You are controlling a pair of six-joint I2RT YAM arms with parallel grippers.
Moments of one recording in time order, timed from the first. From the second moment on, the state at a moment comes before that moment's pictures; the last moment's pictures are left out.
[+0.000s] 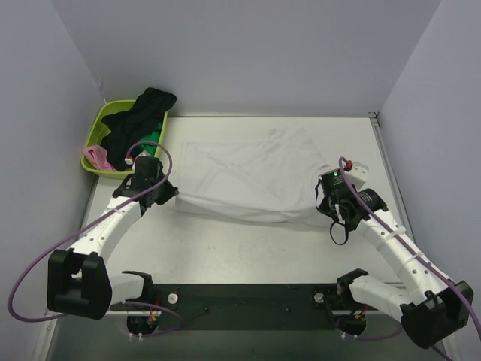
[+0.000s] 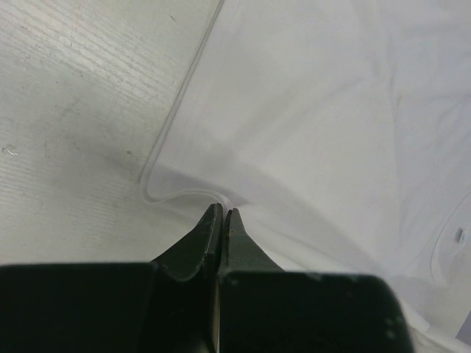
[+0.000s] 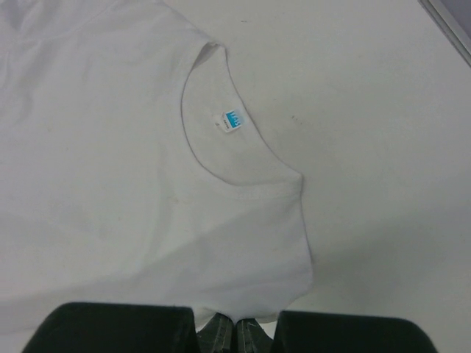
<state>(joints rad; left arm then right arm) -0.19 1.23 0.81 -0.41 -0.04 -0.82 0.44 1.01 0.88 -0.91 0.47 0.80</state>
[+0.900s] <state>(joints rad) -0.19 1.35 0.83 -0.39 -0.09 -0.84 0.31 1.44 1.21 -0.76 0.28 0.64</state>
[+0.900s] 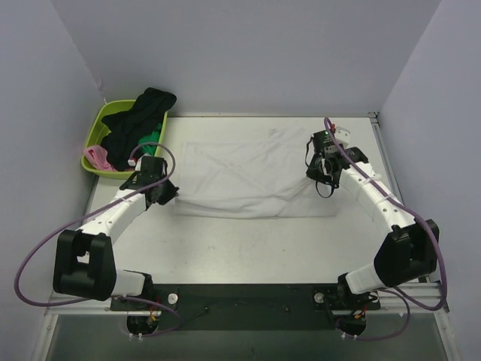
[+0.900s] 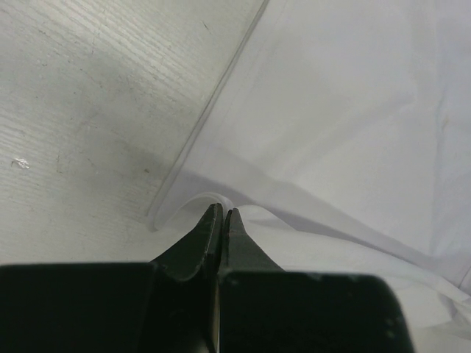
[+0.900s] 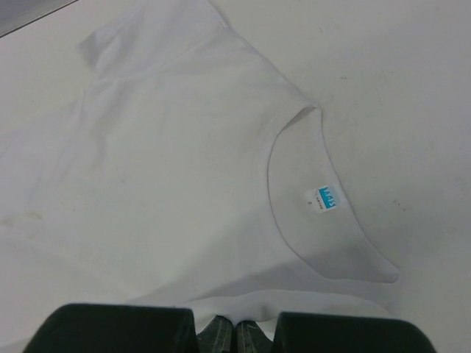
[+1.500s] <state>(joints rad) -0.17 1.46 0.87 -0.36 -0.12 -0.86 0.29 1.63 1.34 -0.73 0.26 0.60</state>
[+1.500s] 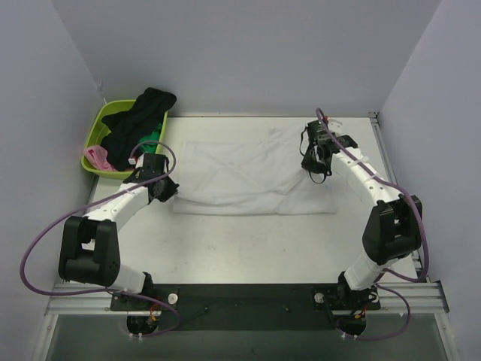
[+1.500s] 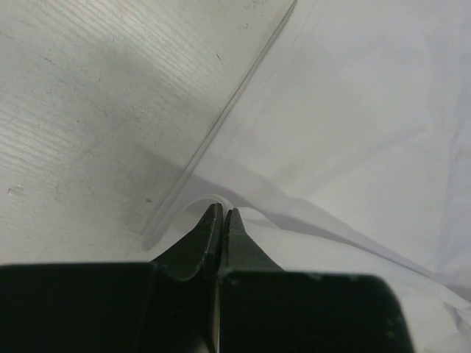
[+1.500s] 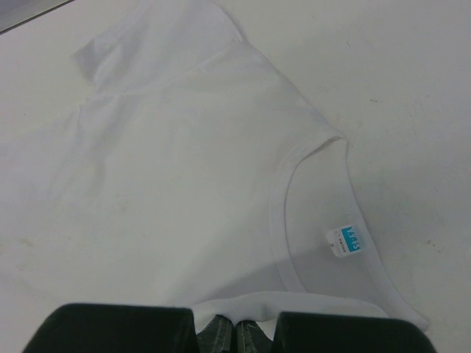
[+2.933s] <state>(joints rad) -0.17 1.60 0.98 -0.34 -0.16 -0.87 0.26 1.78 1.44 -0.69 0.25 0.57</state>
